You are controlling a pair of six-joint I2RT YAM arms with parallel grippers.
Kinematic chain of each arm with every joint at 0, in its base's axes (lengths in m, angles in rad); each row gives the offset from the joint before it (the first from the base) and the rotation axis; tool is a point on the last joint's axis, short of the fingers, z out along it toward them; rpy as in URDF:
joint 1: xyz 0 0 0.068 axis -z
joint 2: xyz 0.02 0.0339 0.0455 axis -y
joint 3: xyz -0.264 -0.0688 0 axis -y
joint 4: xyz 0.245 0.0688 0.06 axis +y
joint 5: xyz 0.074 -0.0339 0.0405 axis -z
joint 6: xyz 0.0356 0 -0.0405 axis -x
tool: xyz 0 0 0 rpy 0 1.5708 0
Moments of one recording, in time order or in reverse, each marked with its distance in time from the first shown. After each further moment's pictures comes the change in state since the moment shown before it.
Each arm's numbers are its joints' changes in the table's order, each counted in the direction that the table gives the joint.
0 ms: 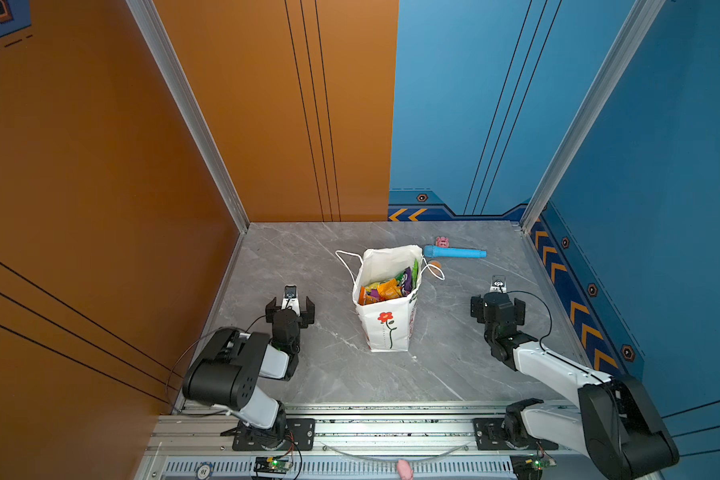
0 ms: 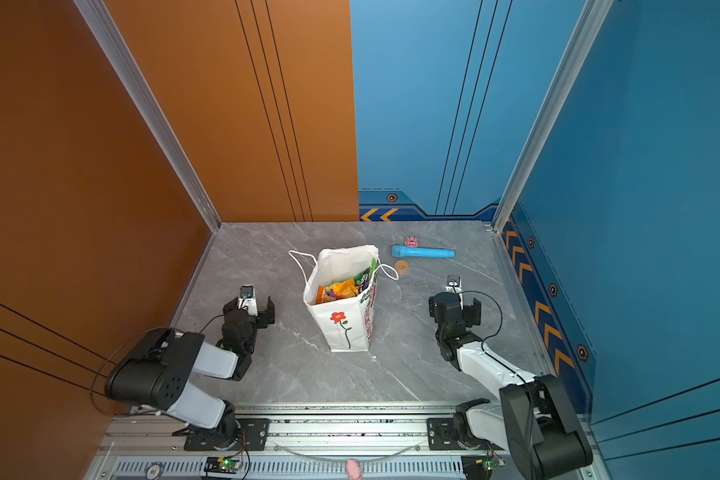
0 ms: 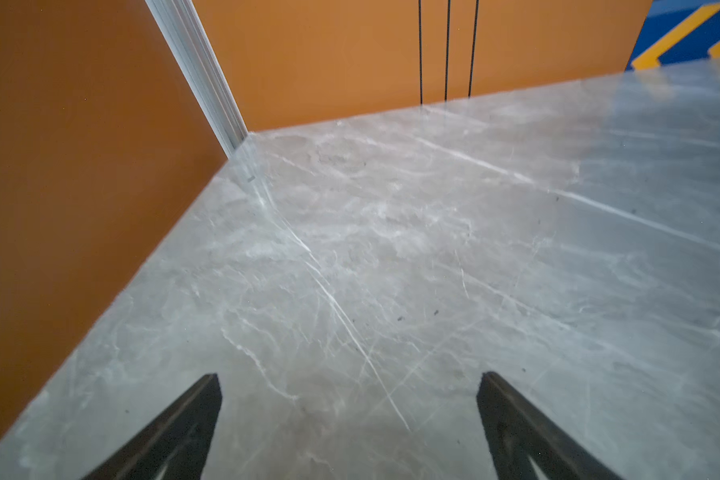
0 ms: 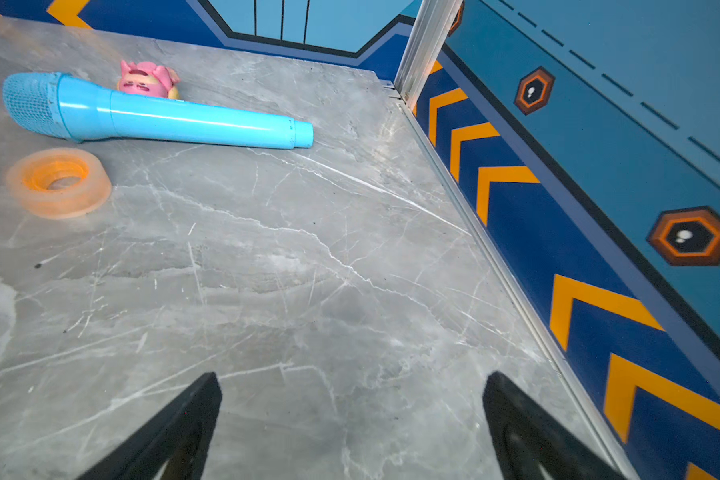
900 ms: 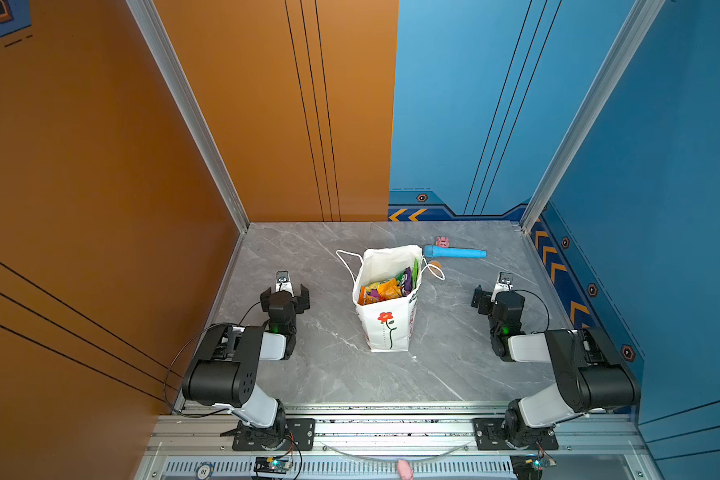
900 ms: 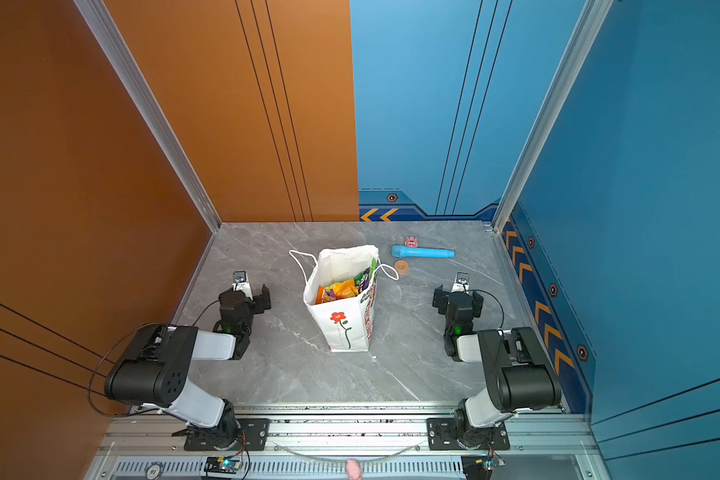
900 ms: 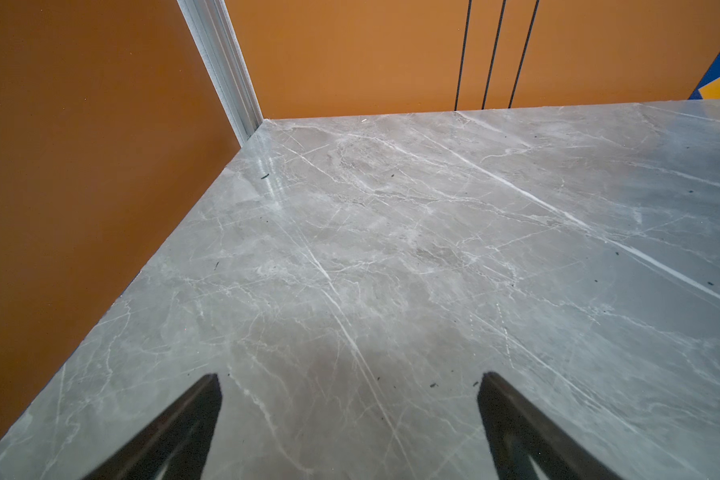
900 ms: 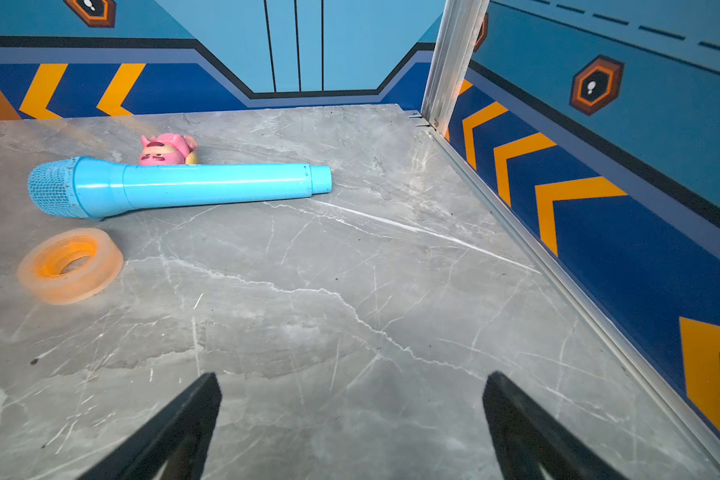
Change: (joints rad) left arm -0.078 0.035 0.164 0.202 0.030 0.076; right arm 0.151 -0.286 -0.029 -0.474 -0.220 -0.010
